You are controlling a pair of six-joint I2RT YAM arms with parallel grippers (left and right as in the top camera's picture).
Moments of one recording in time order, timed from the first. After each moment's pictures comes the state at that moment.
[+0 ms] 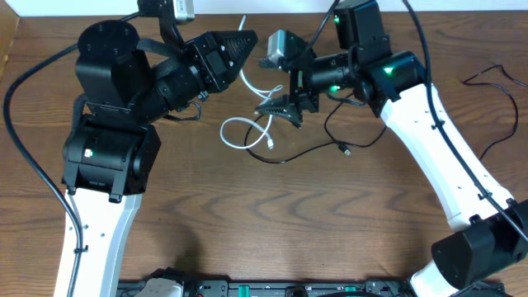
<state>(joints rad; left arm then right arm) -0.21 1.27 1.57 -0.47 0.67 -0.78 0.44 1.76 1.72 -0.66 -0.97 -0.59</state>
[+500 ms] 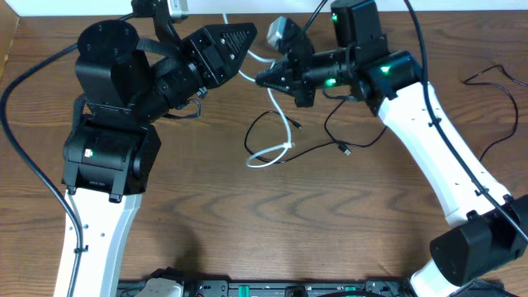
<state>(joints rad) -0.21 1.27 1.57 -0.47 0.58 -0.82 0.41 1.78 1.72 -0.60 -0.91 -0.24</state>
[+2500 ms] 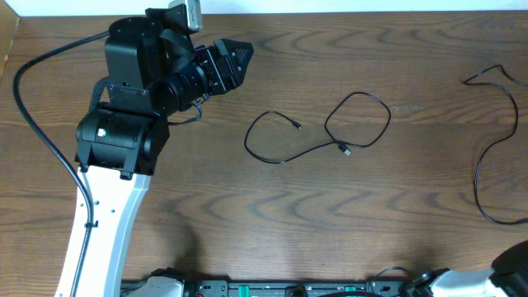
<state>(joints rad) -0.21 1.33 1.57 -0.69 0.43 -0.53 -0.95 1.66 1.93 -0.86 -0.26 0.35</state>
